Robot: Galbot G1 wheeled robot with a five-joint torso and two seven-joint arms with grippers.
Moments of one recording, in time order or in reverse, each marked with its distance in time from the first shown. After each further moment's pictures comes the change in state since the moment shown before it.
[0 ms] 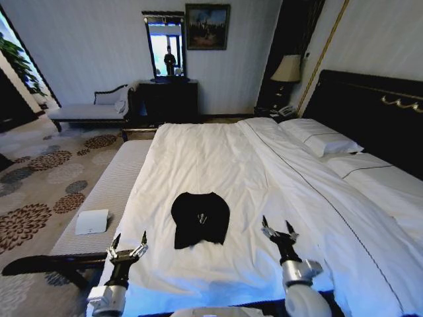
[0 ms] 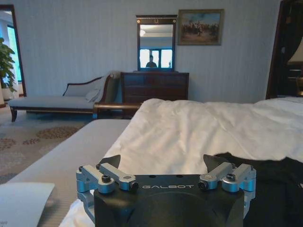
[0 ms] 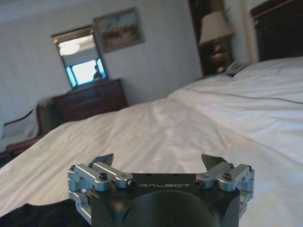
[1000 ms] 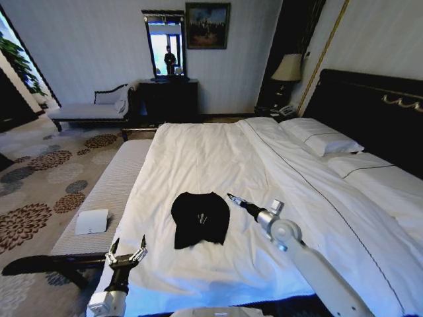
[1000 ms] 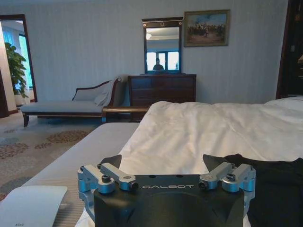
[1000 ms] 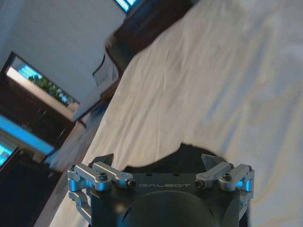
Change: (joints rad) left arm 0.019 -0.040 -0.034 -0.015 0.032 -0.012 0.004; right arm 0.619 -0.249 -0.350 -0.358 0.780 -0.359 -0.045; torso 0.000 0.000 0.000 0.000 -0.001
